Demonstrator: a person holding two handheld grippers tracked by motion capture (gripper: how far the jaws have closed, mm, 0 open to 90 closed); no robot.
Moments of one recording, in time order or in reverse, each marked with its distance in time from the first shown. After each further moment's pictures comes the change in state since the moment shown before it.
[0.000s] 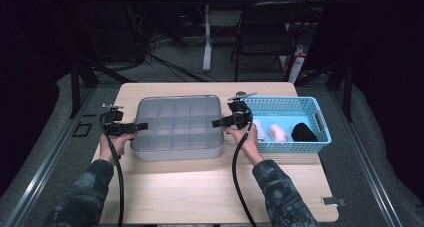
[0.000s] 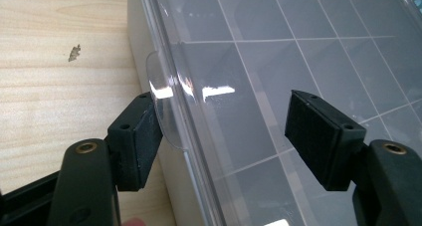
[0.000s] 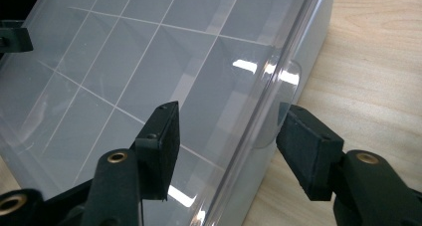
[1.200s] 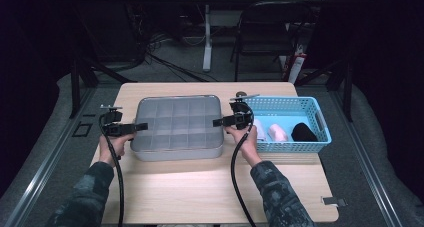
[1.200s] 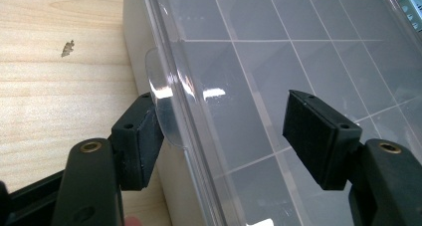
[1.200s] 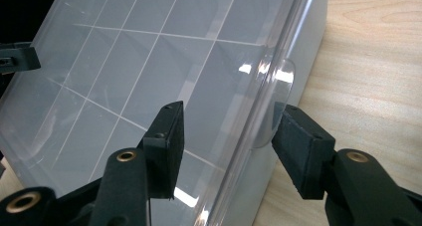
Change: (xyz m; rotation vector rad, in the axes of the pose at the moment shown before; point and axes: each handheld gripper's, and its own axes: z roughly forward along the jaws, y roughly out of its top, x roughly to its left) left arm 0.004 -0.004 -0.001 -0.018 -0.039 -0.024; right arm -0.003 -0.003 0.000 -0.030 0.019 0.064
